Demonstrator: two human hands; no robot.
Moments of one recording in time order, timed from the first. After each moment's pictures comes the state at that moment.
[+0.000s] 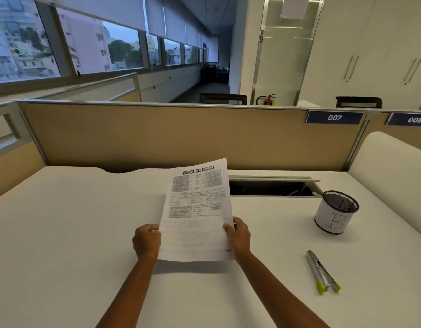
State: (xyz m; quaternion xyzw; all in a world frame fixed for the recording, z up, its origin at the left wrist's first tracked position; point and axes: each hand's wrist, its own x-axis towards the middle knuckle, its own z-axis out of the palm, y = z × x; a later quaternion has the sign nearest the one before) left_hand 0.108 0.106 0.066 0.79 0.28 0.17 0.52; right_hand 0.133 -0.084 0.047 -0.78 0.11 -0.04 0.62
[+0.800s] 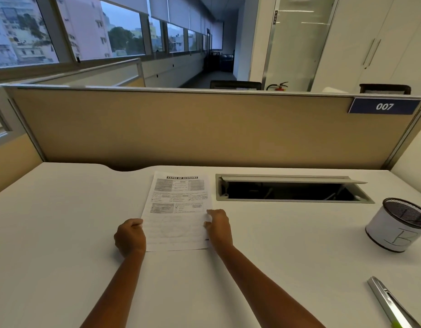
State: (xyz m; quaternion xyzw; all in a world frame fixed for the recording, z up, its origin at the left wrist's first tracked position) left_hand 0.197 0.212 0.017 0.78 0.34 0.25 0.46; right_hand 0.231 0.033 0.009 -0.89 0.02 0.01 0.46
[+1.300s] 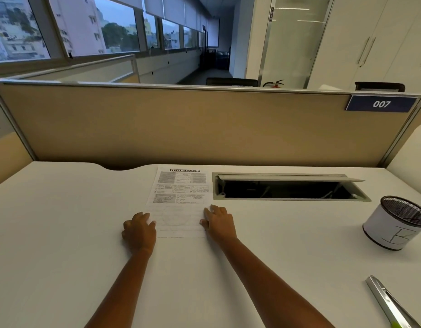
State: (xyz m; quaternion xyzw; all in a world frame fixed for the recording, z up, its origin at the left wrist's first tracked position) left_hand 0.214 0.197 0.009 0.92 0.25 0.12 0.28; right_hand 0.253 0.015 0.001 -0.98 -0.13 0.02 0.15
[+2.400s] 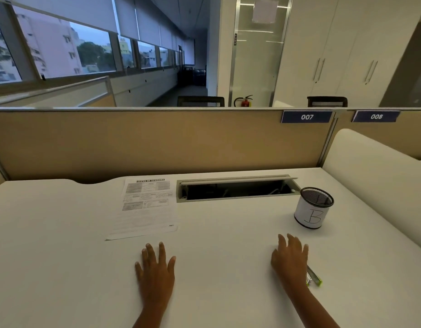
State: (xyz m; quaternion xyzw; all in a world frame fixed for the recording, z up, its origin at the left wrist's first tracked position) left_hand 0.083 0.054 0.017 0.97 0.11 0.03 0.21; right_hand 0.094 -0.217 0.022 -0.97 0.16 -0.17 0.07
